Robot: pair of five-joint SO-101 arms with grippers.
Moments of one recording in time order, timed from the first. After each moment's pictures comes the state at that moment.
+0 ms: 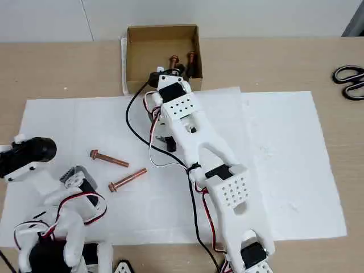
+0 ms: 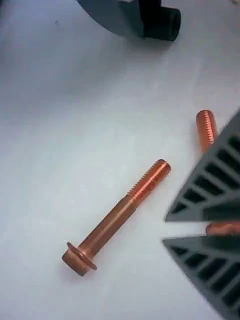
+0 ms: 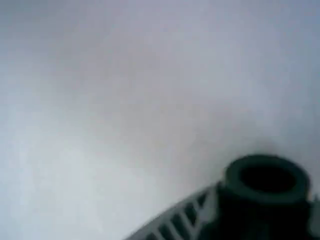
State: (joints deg) left arm -12.0 -85.1 53.9 84.4 26.2; right arm -31.7 46.1 -42.5 90.9 -25.6
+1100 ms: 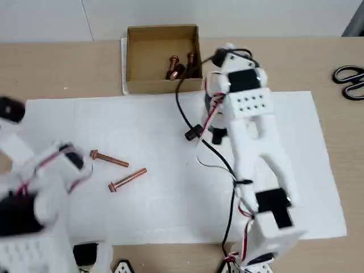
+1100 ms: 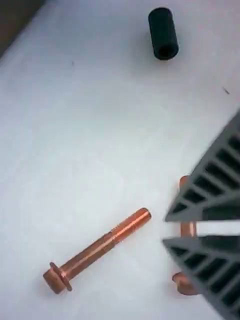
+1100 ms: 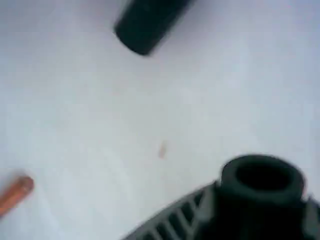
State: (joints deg) left arm -12.0 -46.0 13.1 99.4 38.4; right arm -14.5 6.4 -15.0 98.4 -25.5
